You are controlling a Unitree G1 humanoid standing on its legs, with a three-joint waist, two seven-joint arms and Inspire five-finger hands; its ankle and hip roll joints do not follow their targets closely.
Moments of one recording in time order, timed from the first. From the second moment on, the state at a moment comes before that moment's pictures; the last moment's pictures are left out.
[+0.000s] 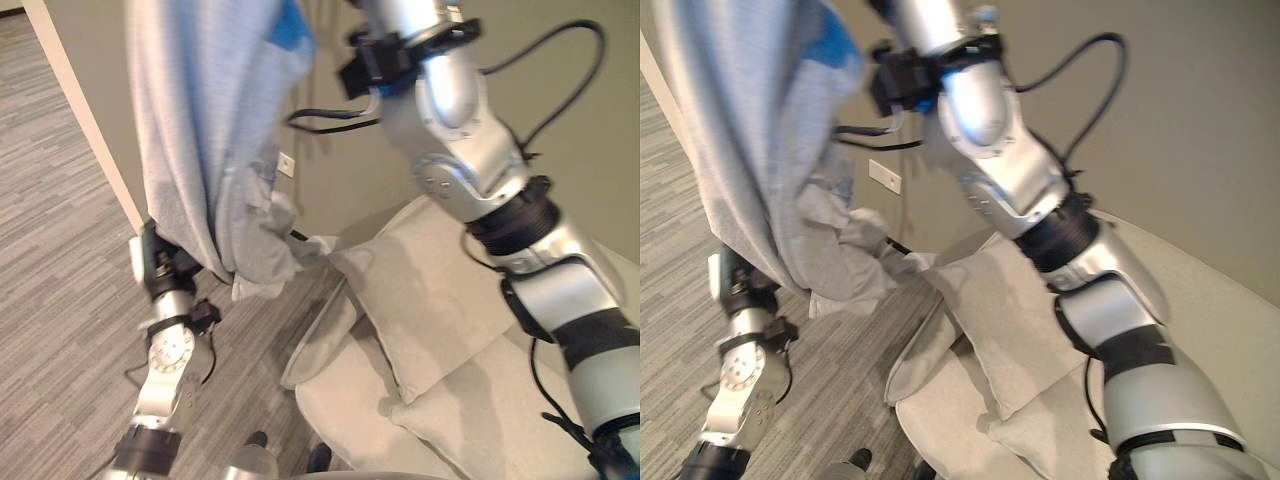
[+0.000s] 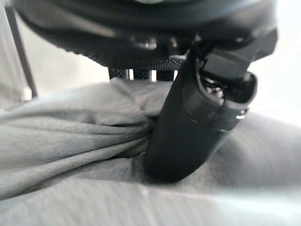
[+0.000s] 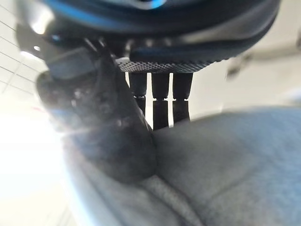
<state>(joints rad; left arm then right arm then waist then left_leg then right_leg) 0.05 0.37 0.05 -0.04 -0.49 -0.28 0.45 -1.25 -0.59 0.55 0.10 0.80 -0.30 -0.28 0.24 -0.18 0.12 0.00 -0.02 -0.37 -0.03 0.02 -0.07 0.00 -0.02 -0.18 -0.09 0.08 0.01</state>
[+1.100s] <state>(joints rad) 0.16 0.36 -0.03 -0.07 -0.69 -0.28 0.22 0.14 -0.21 0.05 -0.16 0.55 -0.21 -0.20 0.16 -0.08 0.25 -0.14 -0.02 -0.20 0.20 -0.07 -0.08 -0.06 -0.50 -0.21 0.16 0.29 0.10</state>
